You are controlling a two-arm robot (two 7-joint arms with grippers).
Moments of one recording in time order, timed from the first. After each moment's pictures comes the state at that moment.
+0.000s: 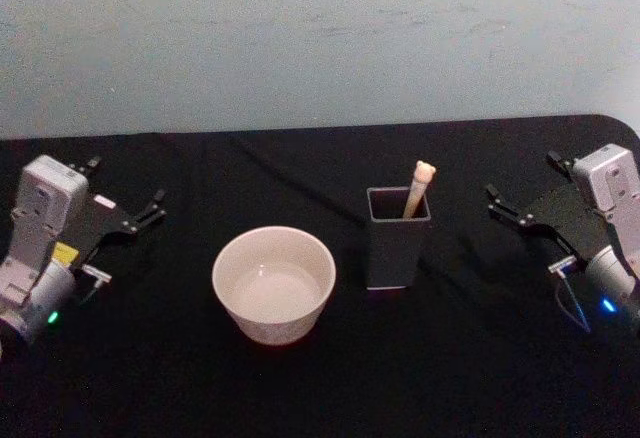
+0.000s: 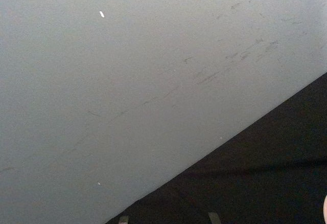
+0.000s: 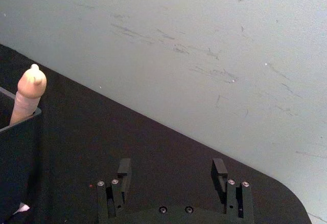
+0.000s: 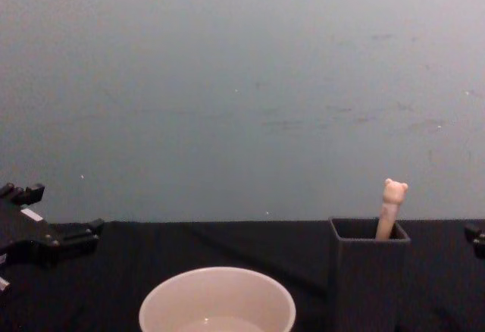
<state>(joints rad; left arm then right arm) -0.20 0.60 0.45 -1.41 -0.25 -0.12 0.03 0.20 0.60 -0.45 -1.41 0.25 -0.12 -0.03</state>
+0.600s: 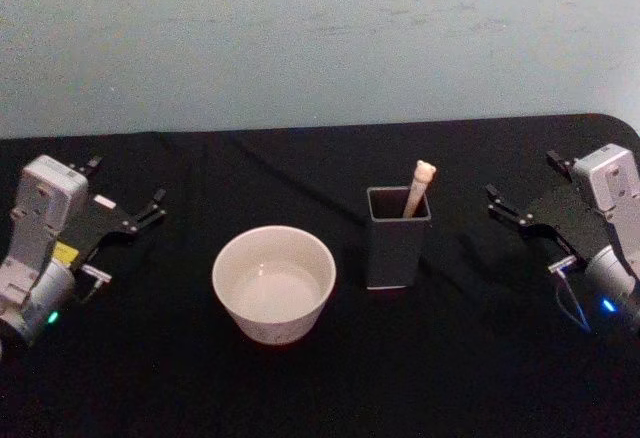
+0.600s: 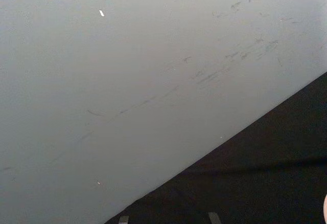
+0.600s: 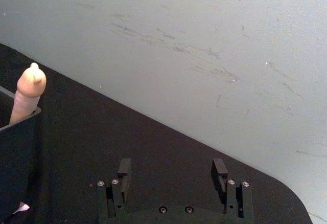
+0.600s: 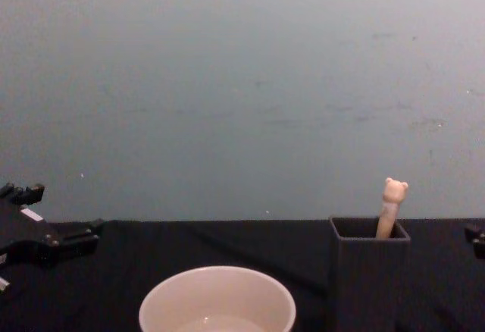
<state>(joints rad) -0.20 0.60 0.45 -1.41 -0.25 -0.12 0.03 0.20 0.60 -0.45 -1.41 0.25 -0.12 -0.03</state>
